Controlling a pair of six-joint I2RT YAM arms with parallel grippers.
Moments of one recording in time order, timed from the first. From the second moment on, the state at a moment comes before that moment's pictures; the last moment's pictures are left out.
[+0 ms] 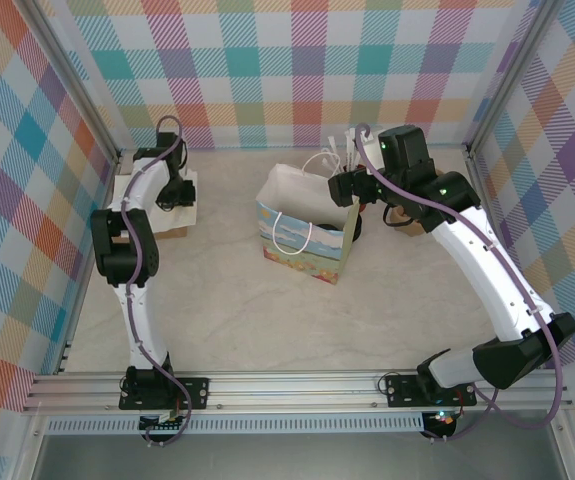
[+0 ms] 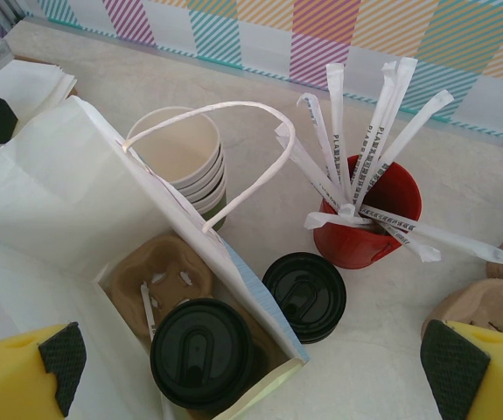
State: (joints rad) left arm 0.00 2.17 1.91 -1.03 -0.10 -0.12; right arm 0.50 1.40 1.66 -0.92 0.05 0.08
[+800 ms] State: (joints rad) left arm 0.00 1.88 1.93 -1.06 0.10 -0.11; right arm 0.50 1.35 1.57 -0.77 -0.15 0.03
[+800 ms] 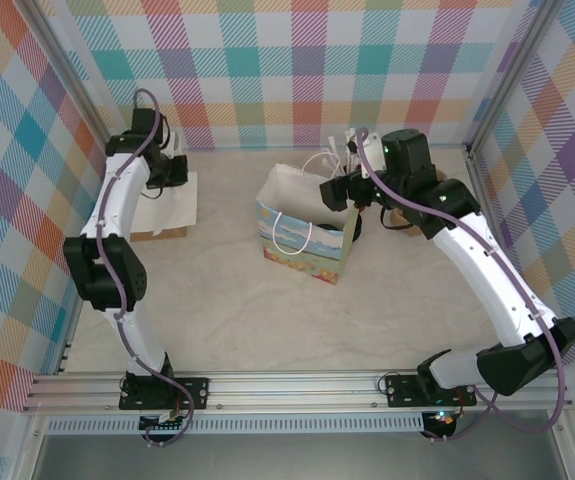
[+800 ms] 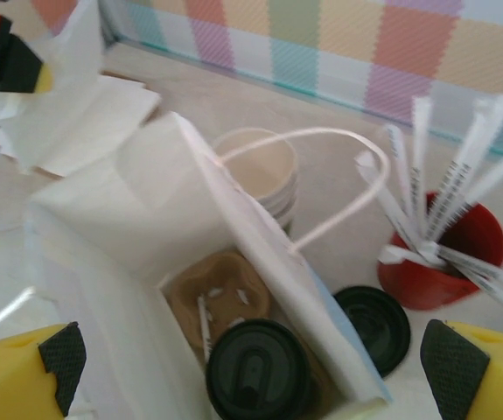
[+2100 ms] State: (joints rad) left arm -0.22 1.56 2.05 -0.97 1.00 -0.05; right arm 0.63 1.70 1.80 -0.22 -0.77 -0.19
